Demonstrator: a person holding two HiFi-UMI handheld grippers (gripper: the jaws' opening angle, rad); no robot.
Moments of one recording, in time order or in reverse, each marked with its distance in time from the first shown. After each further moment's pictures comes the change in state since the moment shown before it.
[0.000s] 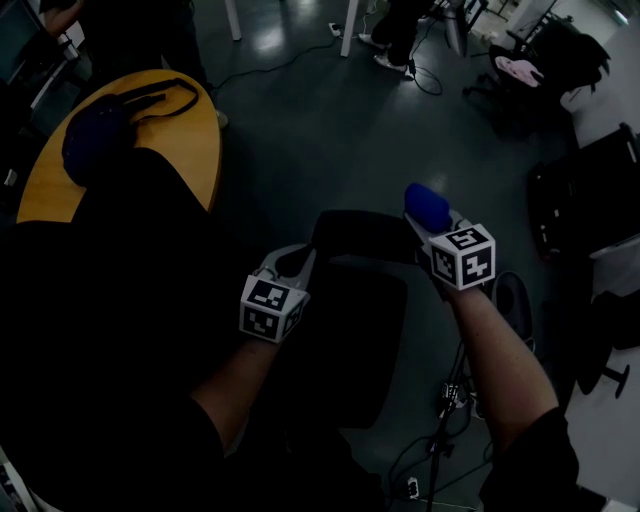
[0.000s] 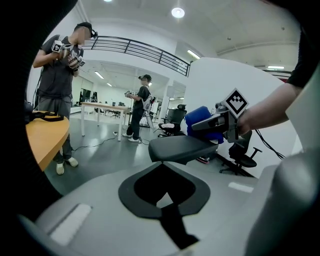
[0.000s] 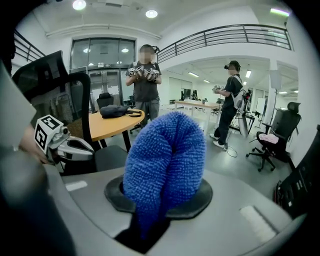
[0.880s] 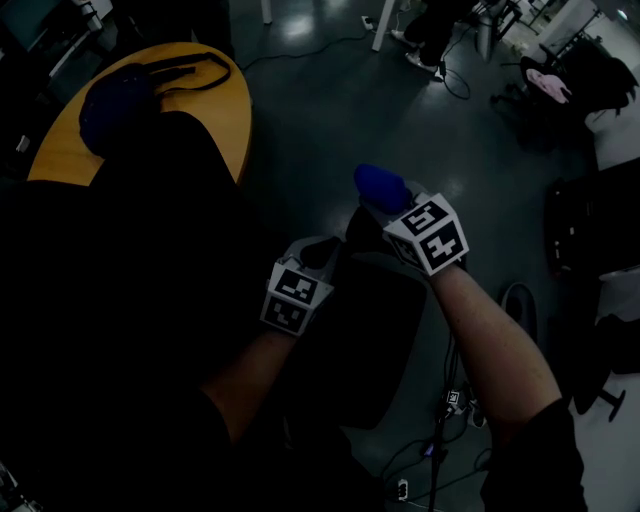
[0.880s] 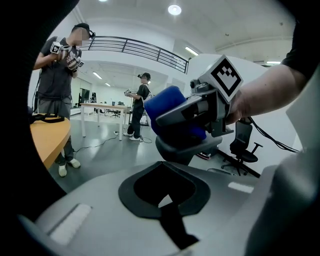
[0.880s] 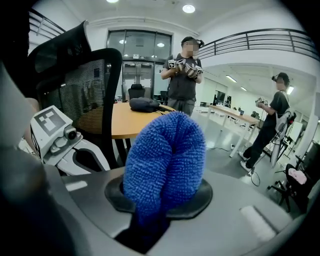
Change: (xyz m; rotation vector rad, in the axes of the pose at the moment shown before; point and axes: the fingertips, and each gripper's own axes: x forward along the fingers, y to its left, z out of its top) left arm 0.002 0.014 -0.014 0.050 0.022 0.007; right arm 0.085 0.126 0.049 -0.317 0.050 0.238
